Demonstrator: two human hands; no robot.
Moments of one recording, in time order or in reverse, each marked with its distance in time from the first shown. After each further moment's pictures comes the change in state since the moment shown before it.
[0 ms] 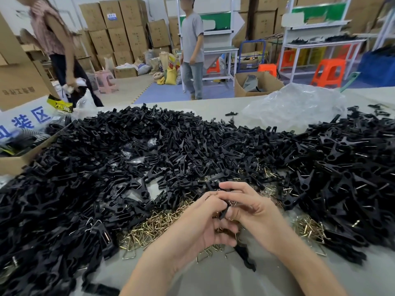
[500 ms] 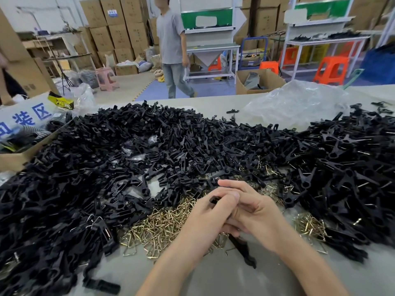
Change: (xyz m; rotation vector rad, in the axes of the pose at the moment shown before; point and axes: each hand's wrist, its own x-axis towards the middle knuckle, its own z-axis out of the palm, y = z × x) left_hand 0.008 -0.016 0.011 0.268 0.129 0.222; right_hand -0.004 -0.001 0.001 0.101 -0.048 0.052
